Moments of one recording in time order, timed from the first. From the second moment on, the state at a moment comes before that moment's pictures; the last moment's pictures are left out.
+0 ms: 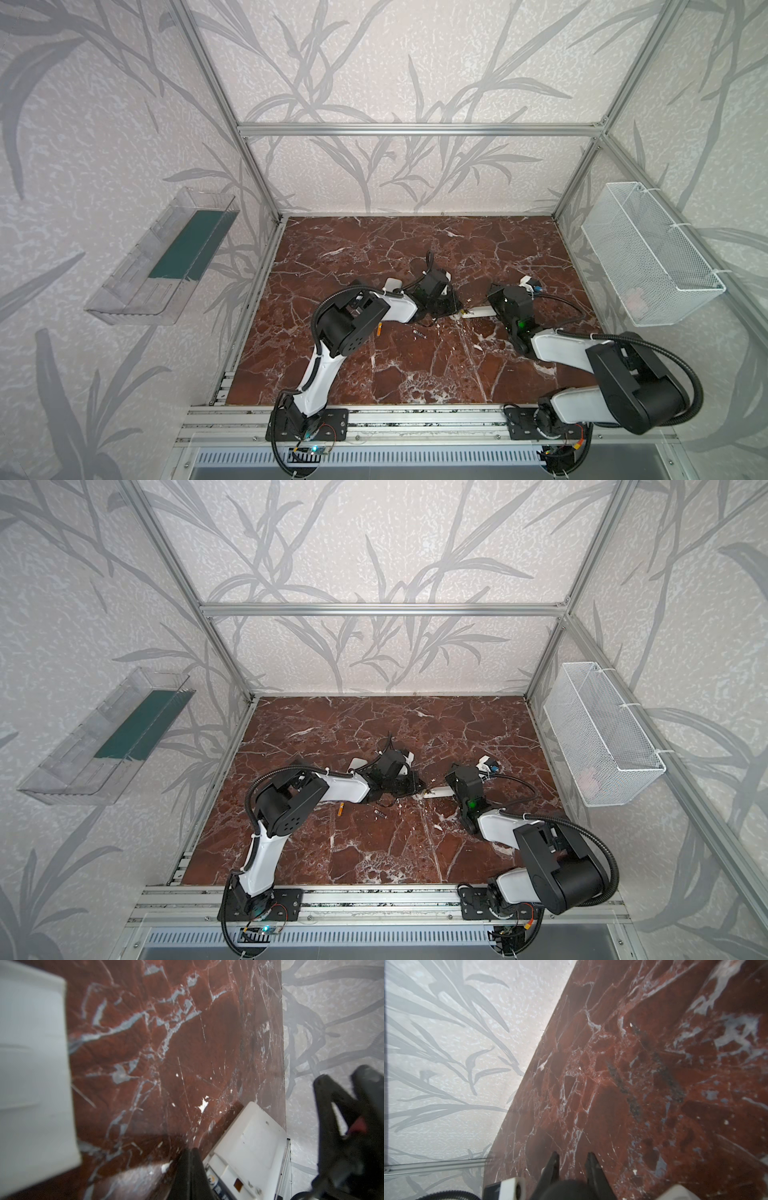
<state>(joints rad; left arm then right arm) -0.81 2.16 1.21 0.28 0.34 -0.94 0.35 1.37 0.36 0.62 0.28 1.18</state>
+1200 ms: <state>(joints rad) -0.84 2.08 1.11 0.24 0.41 -0.89 0.35 1.36 0.60 -0.01 0.35 0.70</state>
